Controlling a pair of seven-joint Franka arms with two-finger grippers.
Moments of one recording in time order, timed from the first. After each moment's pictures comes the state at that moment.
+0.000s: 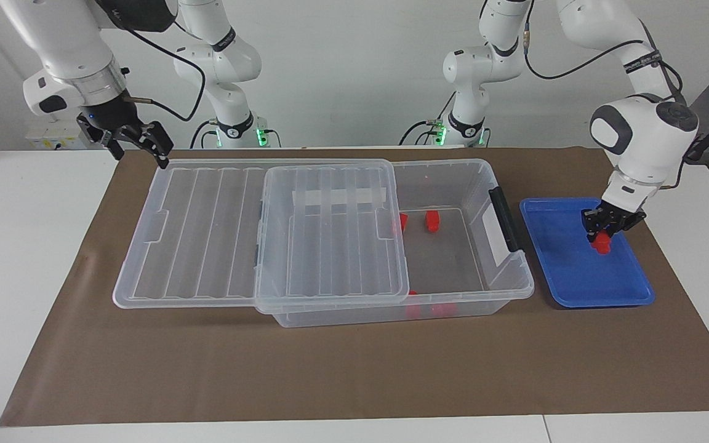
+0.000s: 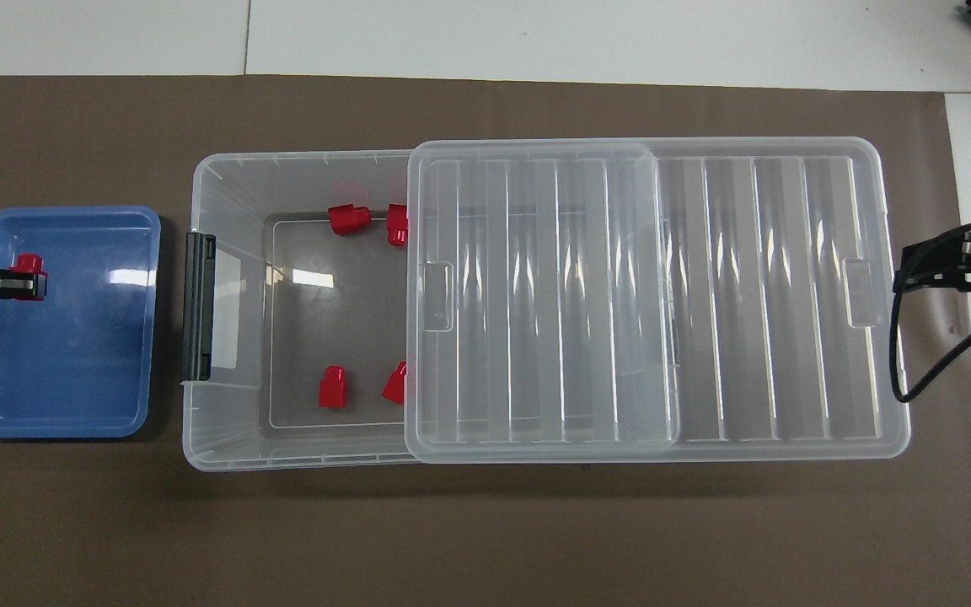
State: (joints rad) left arm 0.07 0.11 0.14 -2.07 0.03 2.34 0.28; right arm 0.03 -0.03 -0.06 -1.58 -0.03 1.52 0.23
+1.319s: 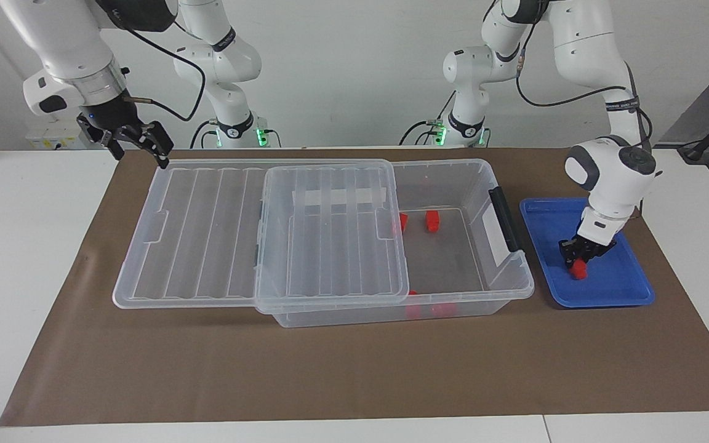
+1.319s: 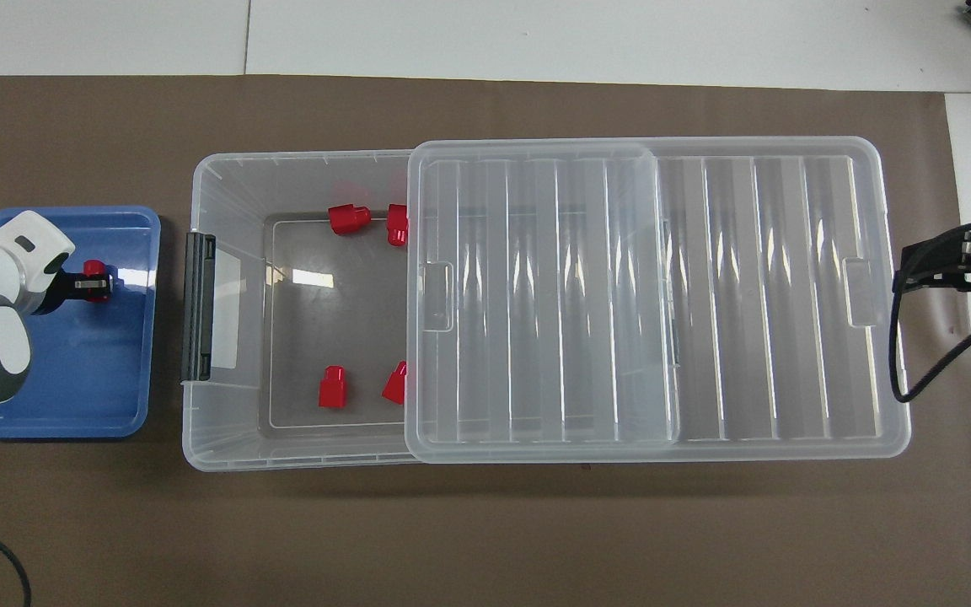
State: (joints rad) left arm 0.06 0.26 0.12 -2.12 -0.03 2.54 0.17; right arm 0.03 -0.03 -0.06 -1.58 -0.03 1.52 0.23
